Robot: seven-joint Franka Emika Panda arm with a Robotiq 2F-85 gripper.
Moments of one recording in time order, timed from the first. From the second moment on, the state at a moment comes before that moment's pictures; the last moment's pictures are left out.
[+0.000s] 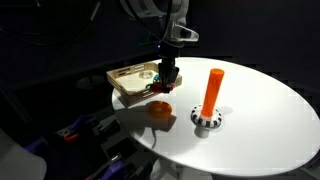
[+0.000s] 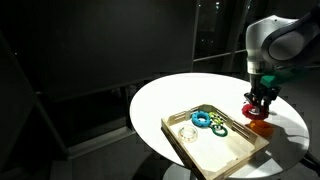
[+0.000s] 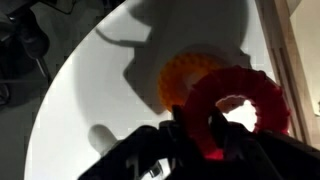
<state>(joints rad) 0.09 0.22 -0.09 -2.30 -0.18 2.23 0.56</state>
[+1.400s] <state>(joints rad) 0.05 0.24 -0.12 -2.41 -0.19 2.35 0.57</state>
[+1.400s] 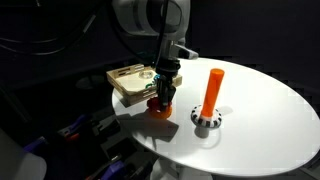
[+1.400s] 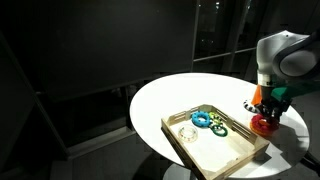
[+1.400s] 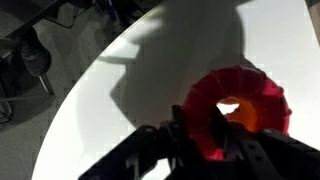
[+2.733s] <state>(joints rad) 0.05 0.11 -0.08 -2.42 -0.14 2.21 0.45</state>
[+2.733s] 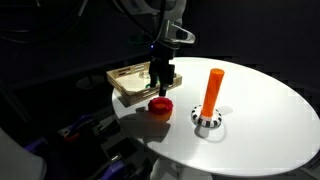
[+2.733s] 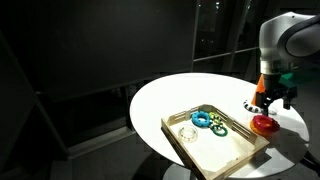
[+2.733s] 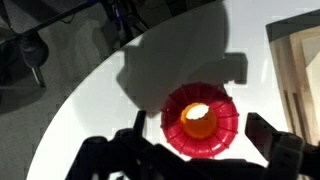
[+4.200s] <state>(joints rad) 0.07 -0.33 0.09 -2.41 -0.01 2.02 0.26</state>
